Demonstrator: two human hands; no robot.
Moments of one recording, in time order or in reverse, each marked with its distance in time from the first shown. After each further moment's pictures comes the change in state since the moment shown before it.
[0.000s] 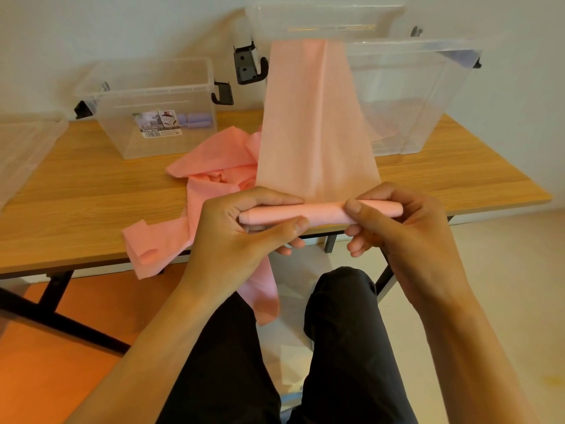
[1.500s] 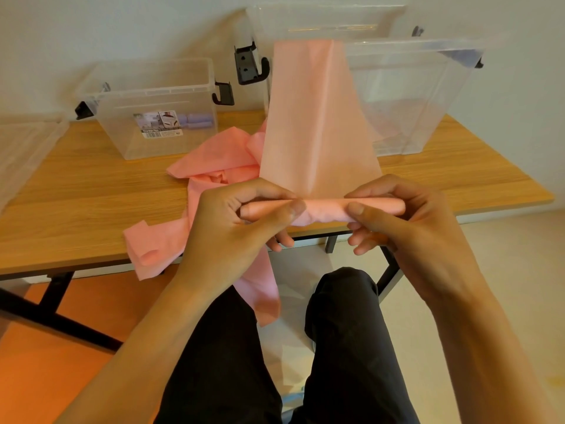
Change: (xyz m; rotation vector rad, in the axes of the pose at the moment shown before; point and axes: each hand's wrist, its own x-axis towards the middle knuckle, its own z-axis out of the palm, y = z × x) left_hand 0.007 0.007 -0.004 0.088 0.003 0.025; right_hand 0.004 -0.011 -0.002 -0.001 -0.082 0.038
